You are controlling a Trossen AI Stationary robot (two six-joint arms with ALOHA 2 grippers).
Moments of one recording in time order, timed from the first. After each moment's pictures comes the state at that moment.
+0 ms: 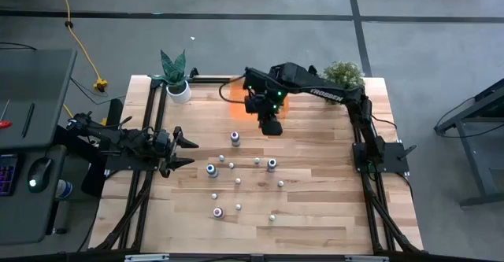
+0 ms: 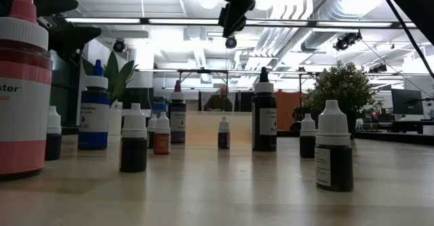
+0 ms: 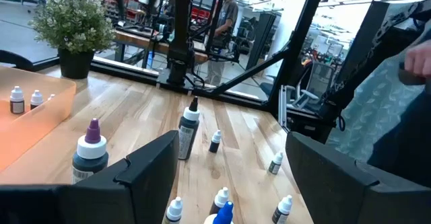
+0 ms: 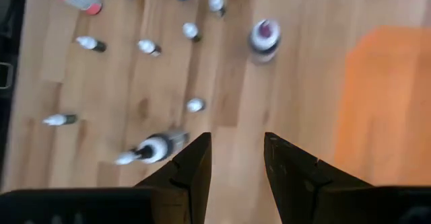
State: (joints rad) left arm -0.37 0.01 0.01 0.05 -0.26 -0.27; right arm -0.24 2.08 2.29 -1.45 -0.30 -0.29
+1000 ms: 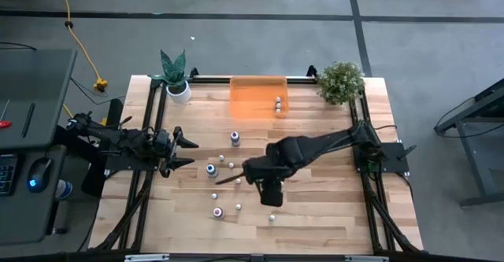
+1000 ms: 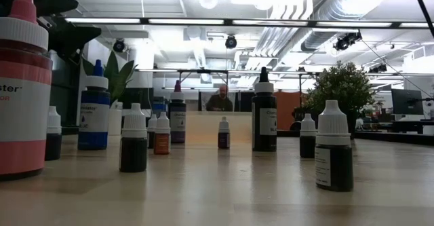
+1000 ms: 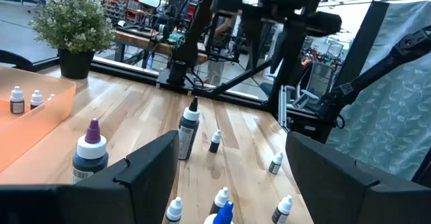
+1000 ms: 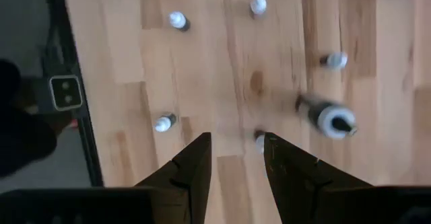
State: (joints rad) left arm -0.37 0.01 0.01 0.05 -0.26 -0.27; right arm 0.29 2.08 2.22 -1.44 -0.03 0.46
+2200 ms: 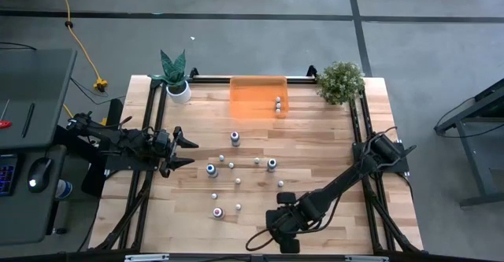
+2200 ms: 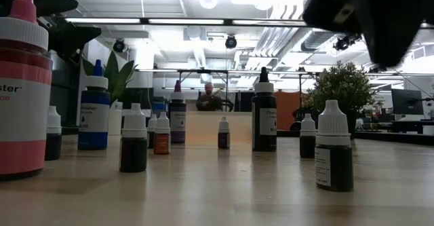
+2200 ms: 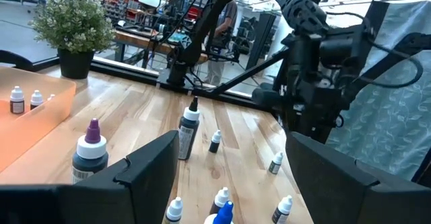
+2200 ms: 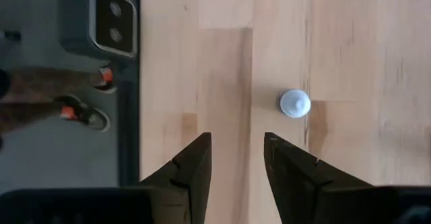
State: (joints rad) left arm -0.37 0.01 0.01 0.05 -0.26 -0.27; right arm 0.62 2.00 1.55 -0.71 0.02 0.65
